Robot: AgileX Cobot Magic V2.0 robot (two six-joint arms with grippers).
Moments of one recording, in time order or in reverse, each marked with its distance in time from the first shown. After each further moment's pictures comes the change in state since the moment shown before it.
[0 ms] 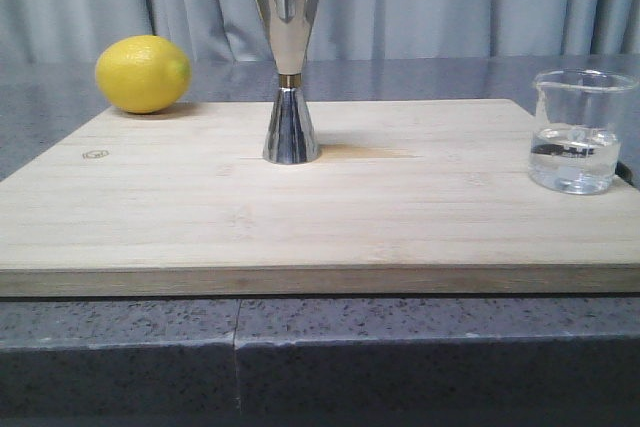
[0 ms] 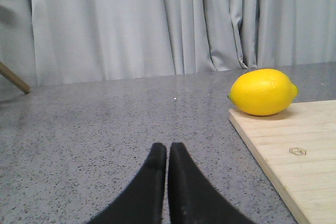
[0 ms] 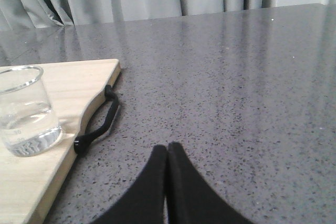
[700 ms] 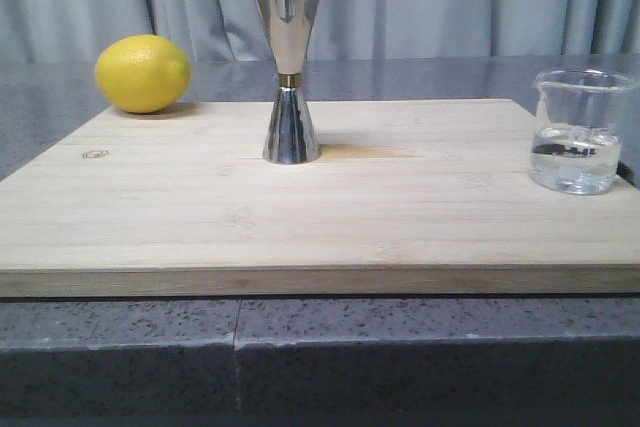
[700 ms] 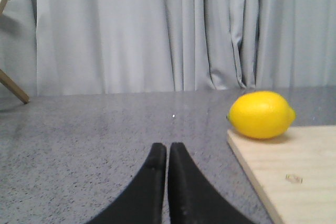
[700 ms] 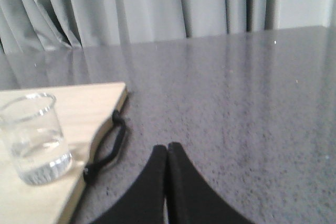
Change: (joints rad) left arm 0.000 0.000 0.000 -0.093 -0.077 0.000; right arm 0.000 0.000 0.000 0.017 -0.106 0.000
